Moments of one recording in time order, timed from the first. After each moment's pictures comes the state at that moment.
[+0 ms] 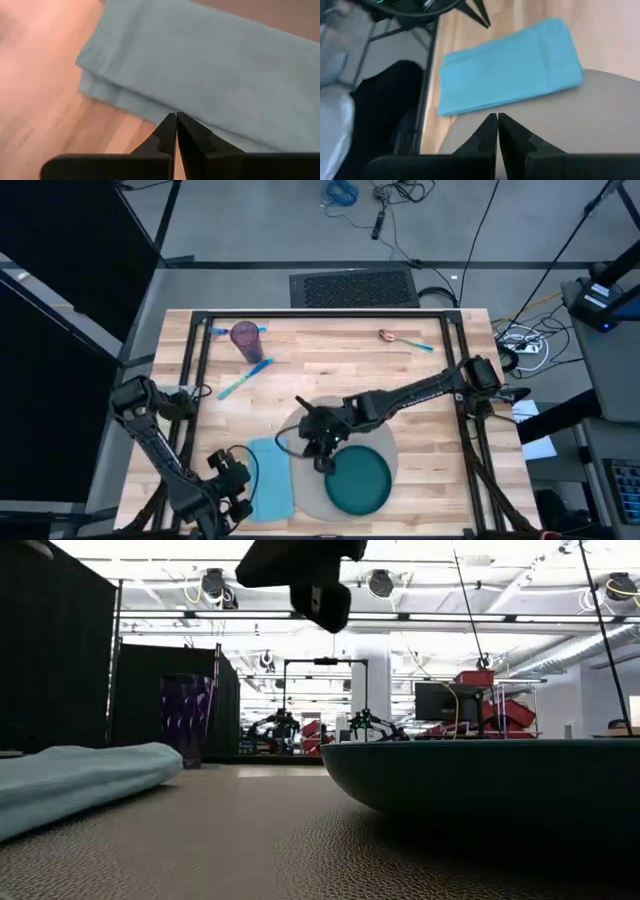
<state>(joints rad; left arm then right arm) -0.99 1.76 1.15 -0.98 -0.48 -1.56 0.25 1.94 1.55 -0.37 -0.13 0.47</state>
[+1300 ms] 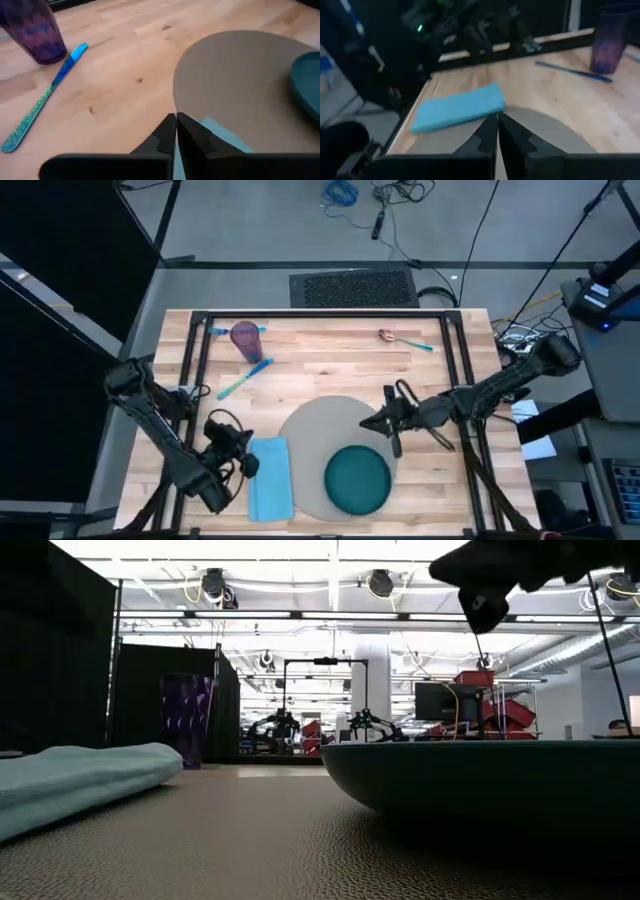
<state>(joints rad) -0.91 1.61 1.04 -1.24 -0.91 -1.99 0.37 1.16 0.47 0.50 0.31 0.31</state>
